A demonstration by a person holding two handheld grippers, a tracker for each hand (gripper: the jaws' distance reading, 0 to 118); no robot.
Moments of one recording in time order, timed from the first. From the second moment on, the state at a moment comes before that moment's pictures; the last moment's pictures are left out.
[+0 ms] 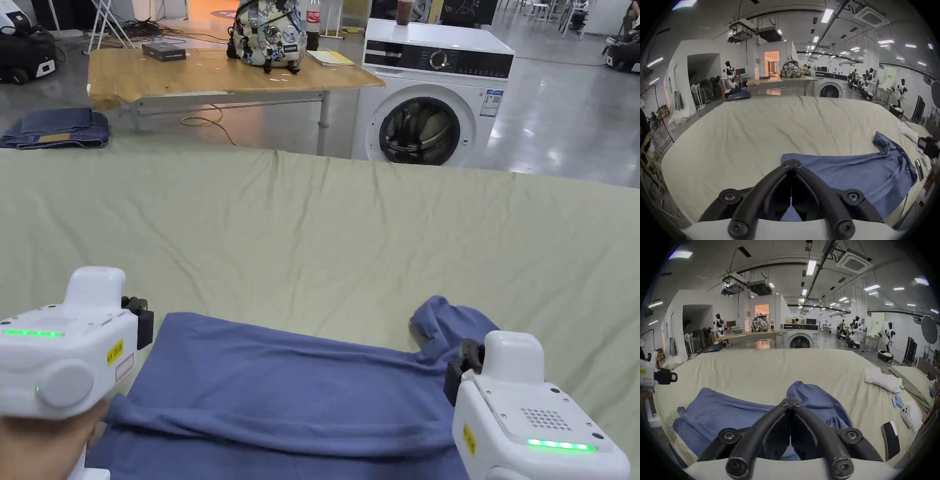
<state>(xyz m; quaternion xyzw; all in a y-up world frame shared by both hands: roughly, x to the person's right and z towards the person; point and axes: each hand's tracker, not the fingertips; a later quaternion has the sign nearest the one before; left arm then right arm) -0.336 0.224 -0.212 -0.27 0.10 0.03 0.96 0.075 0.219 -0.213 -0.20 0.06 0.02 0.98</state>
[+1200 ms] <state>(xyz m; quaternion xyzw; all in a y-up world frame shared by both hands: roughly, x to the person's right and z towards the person) -0.365 0.153 -0.375 -0.53 0.04 0.06 0.84 0.123 0.163 -0.248 -0.31 0.03 0.03 0.95</state>
